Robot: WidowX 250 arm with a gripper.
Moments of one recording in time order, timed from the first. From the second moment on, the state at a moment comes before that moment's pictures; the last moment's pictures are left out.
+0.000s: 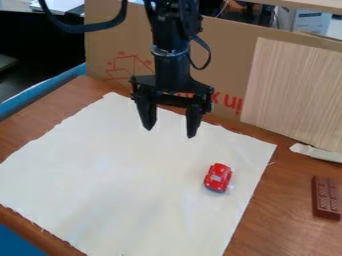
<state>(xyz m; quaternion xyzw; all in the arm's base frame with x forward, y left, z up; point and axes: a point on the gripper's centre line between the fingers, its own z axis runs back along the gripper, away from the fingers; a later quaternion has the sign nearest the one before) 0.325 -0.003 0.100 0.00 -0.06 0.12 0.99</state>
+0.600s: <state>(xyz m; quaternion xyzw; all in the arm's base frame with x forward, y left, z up) 0.322 -0.005 0.089 0.00 -0.04 0.12 0.99</state>
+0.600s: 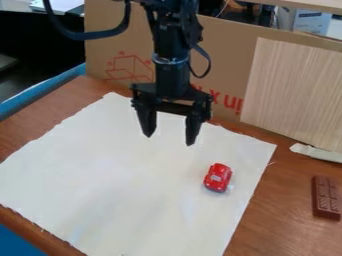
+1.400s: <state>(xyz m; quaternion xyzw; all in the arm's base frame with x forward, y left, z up) 0.321 0.128 0.053 -0.08 -0.03 0.09 0.99</state>
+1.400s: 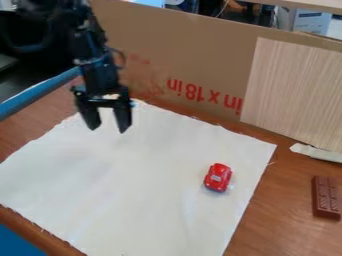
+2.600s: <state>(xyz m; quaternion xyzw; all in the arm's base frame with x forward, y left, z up) 0.325 0.200 0.027 0.02 -0.07 0.02 1.00</state>
